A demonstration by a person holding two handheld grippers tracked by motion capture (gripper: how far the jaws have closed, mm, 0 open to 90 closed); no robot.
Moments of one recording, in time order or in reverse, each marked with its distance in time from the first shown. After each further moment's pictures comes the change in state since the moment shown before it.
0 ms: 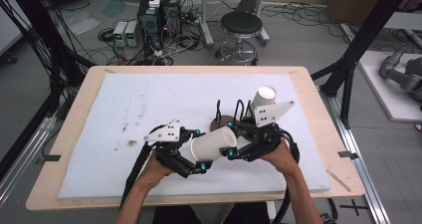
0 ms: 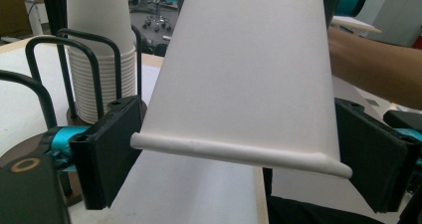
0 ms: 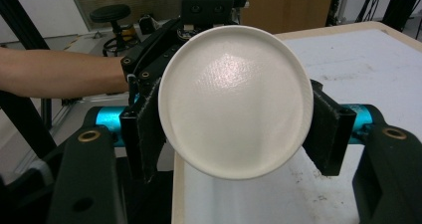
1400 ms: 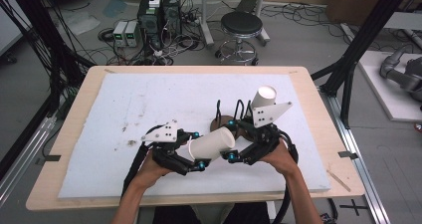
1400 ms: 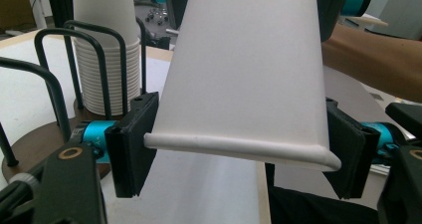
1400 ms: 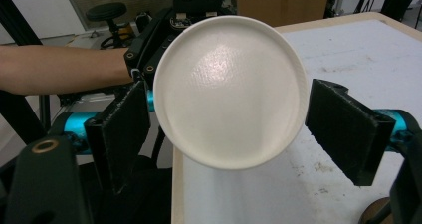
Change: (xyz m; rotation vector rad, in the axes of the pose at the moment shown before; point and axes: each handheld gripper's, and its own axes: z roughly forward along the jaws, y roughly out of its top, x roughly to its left) left arm 0.000 0.000 -0.007 0.035 0.011 0.005; right arm -0.002 -0.004 0.003 0.015 -0.011 0.025
